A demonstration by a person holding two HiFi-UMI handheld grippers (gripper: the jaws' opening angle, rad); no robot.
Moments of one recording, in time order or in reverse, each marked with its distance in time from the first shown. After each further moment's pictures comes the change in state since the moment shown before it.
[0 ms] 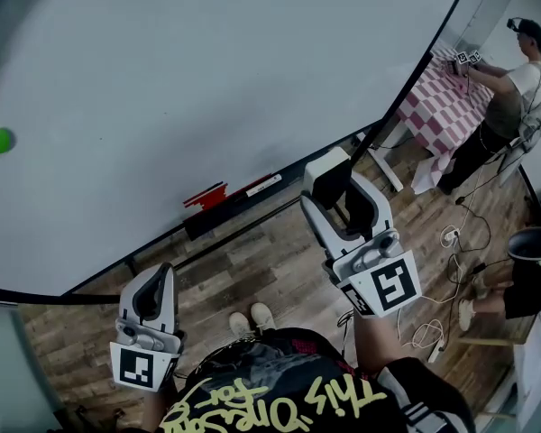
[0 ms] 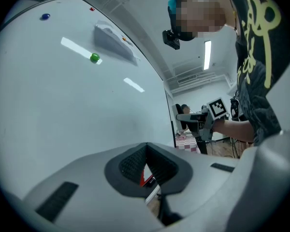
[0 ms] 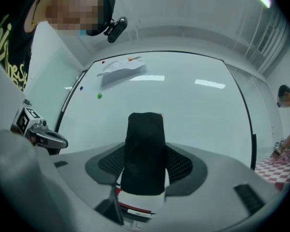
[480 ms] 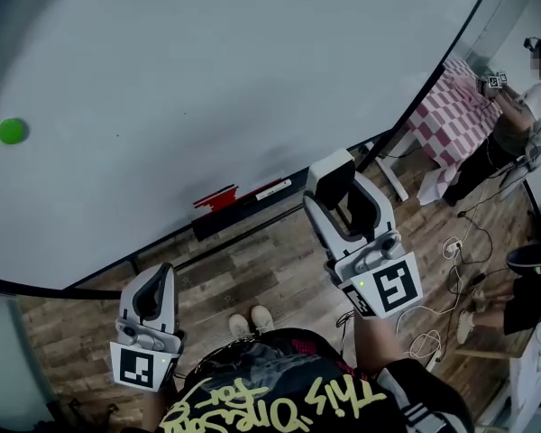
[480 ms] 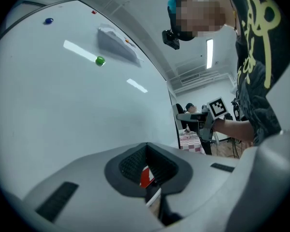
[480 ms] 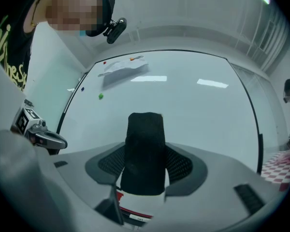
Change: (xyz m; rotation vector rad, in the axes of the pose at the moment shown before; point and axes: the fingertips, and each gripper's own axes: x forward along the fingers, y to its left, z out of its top) left arm -0.006 0.011 0.001 -0.001 -0.009 0.048; right arm 0.016 0.006 0.002 0.002 -0.013 0.035
